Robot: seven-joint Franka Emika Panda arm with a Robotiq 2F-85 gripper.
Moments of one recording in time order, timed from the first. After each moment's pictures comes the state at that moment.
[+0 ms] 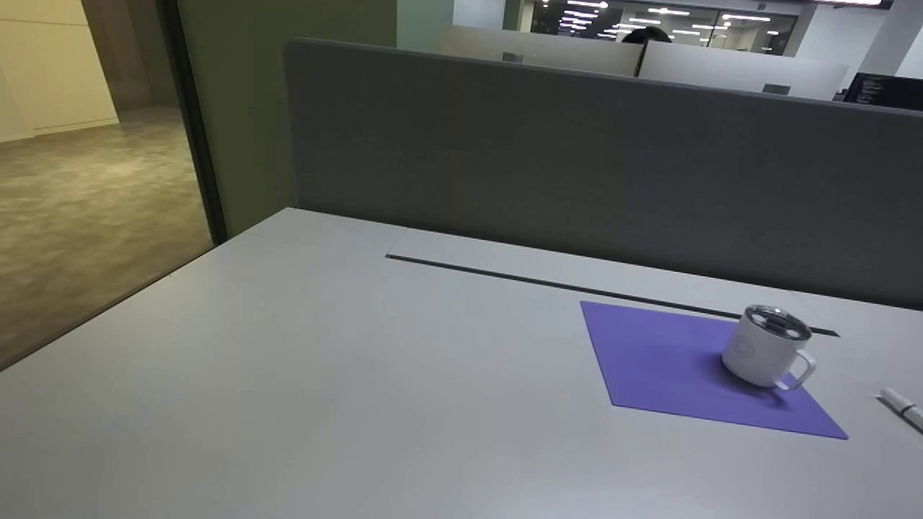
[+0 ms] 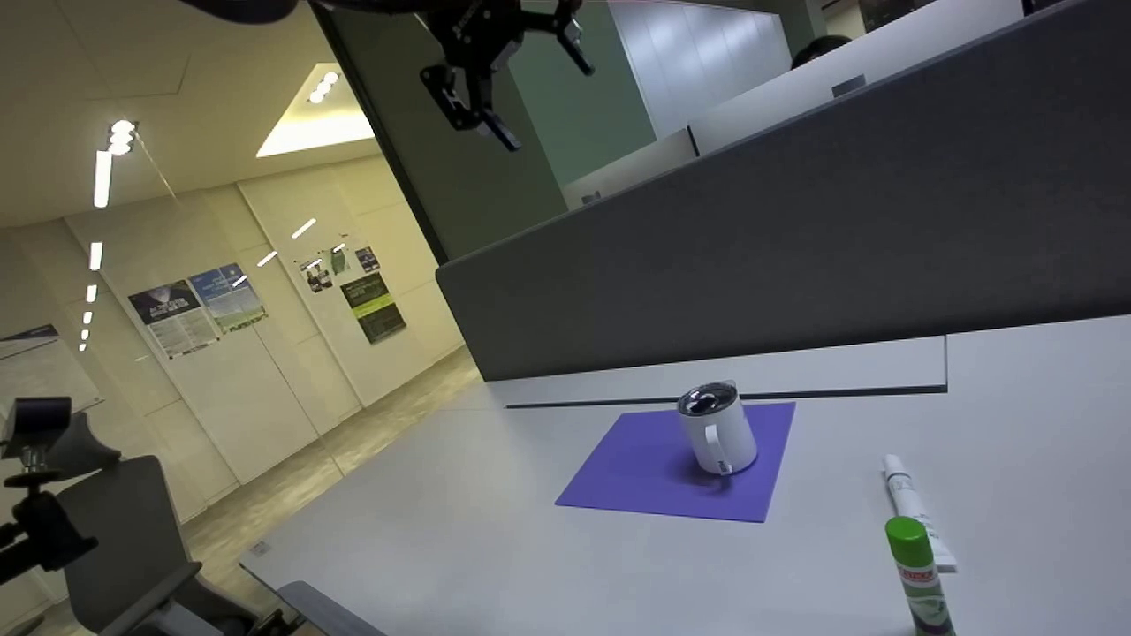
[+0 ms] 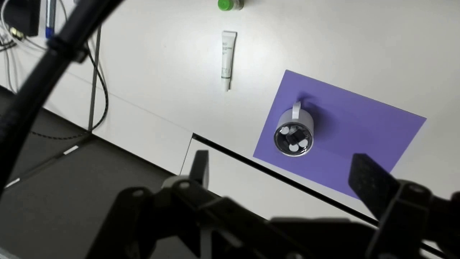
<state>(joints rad) -0.09 -0.31 -0.18 -2.22 -0.28 2.16 -0.48</state>
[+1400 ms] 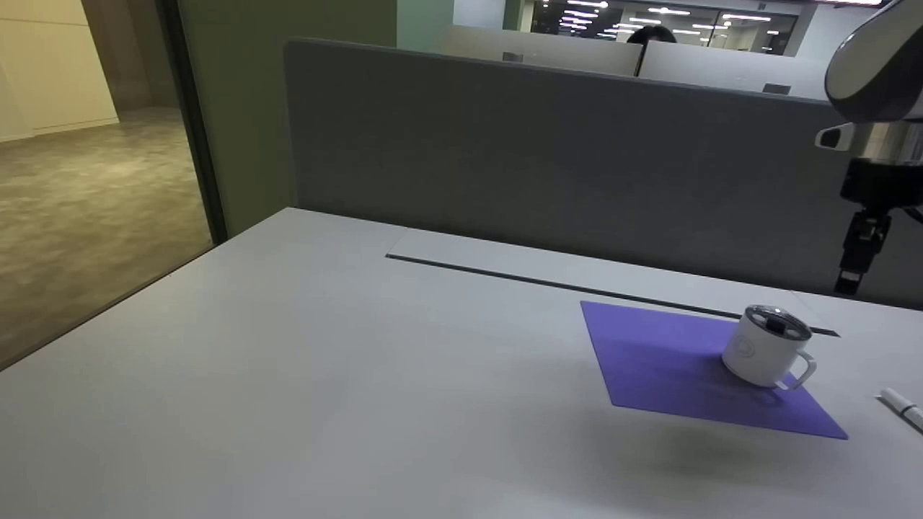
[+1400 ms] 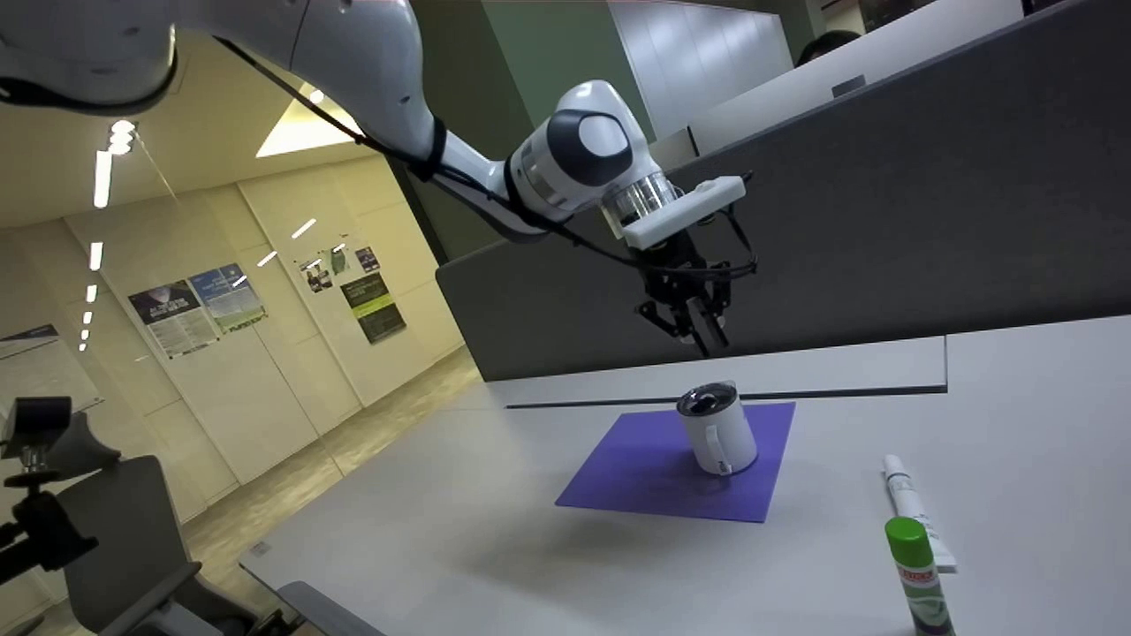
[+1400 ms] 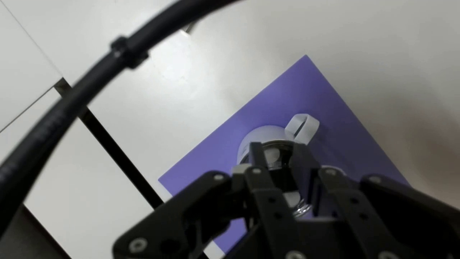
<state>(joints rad) -0.15 0.61 -0.07 -1.74 -0.18 2.33 -0.99</state>
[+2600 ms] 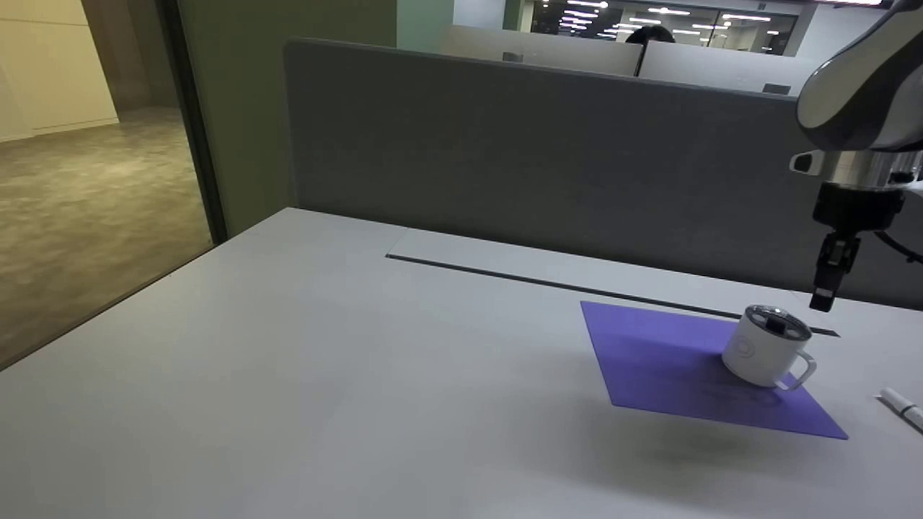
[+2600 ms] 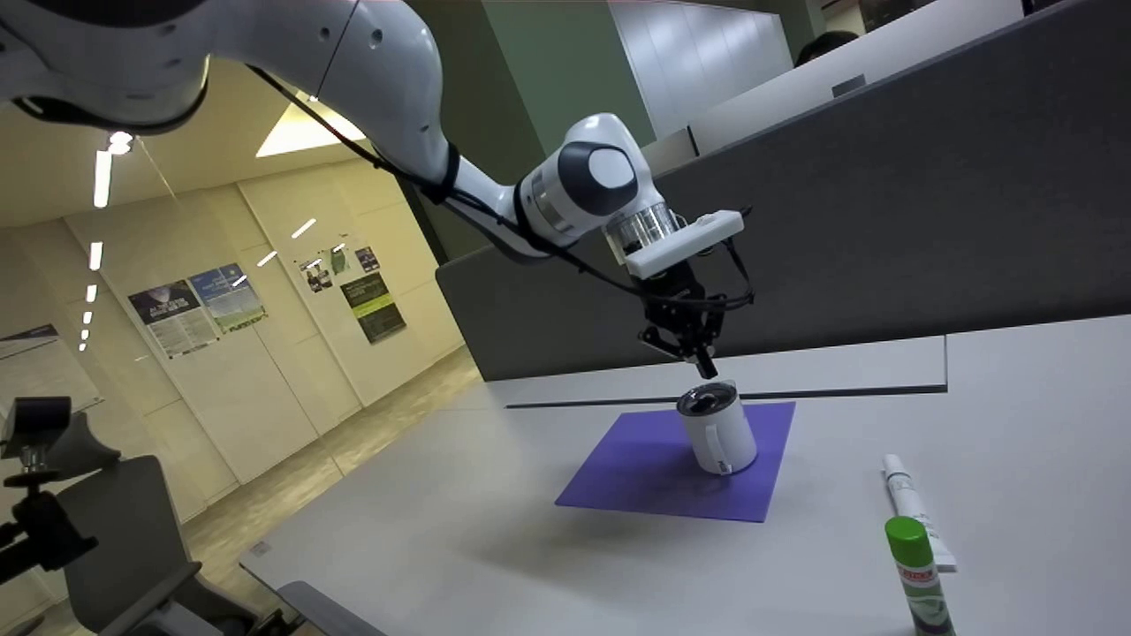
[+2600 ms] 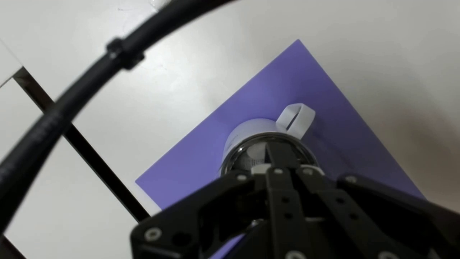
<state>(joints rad) -0.15 0.68 -0.04 -1.71 -0.18 2.34 -0.96</state>
